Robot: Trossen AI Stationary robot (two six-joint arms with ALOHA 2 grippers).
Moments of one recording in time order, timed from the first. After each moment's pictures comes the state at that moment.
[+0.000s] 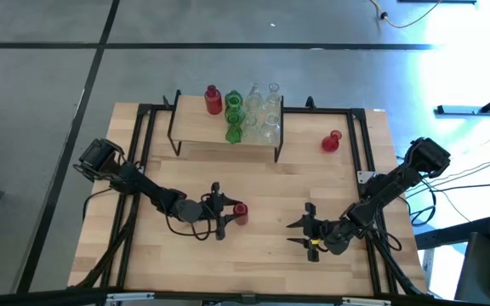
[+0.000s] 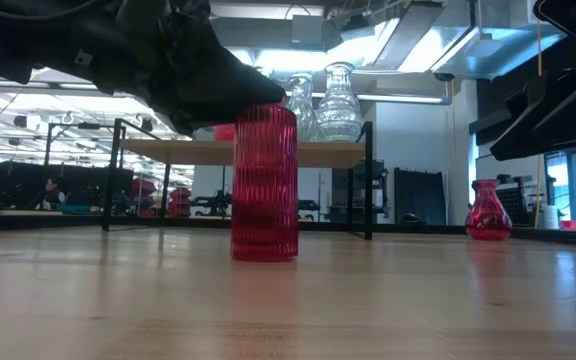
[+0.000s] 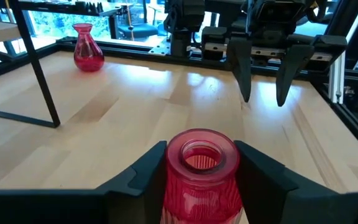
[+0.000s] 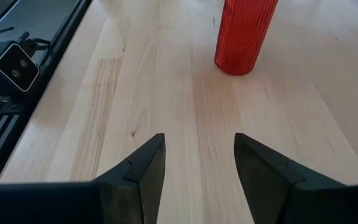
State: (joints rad) left arm -0.42 1.72 0.61 0.85 -0.59 -0.23; right arm 0.77 1.47 0.55 0.26 0.59 0.52
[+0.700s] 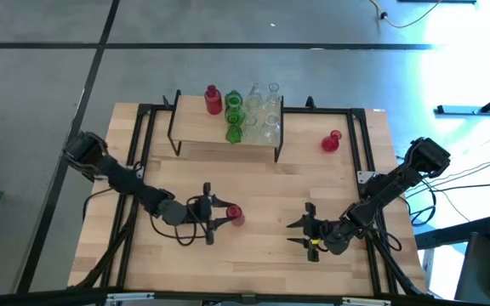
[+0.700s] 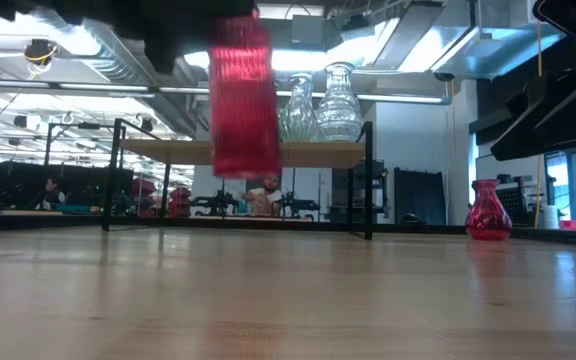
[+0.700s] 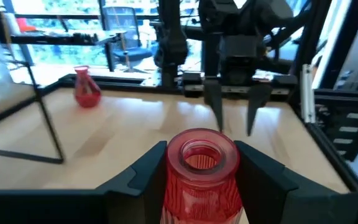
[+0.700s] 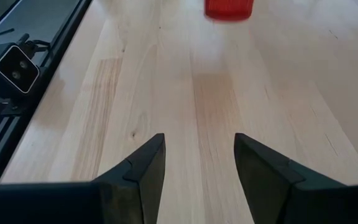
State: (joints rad) left arm -0.51 1.53 0.62 0.75 -0.67 -0.14; right arm 0.77 1.47 0.55 0.26 0.59 0.53
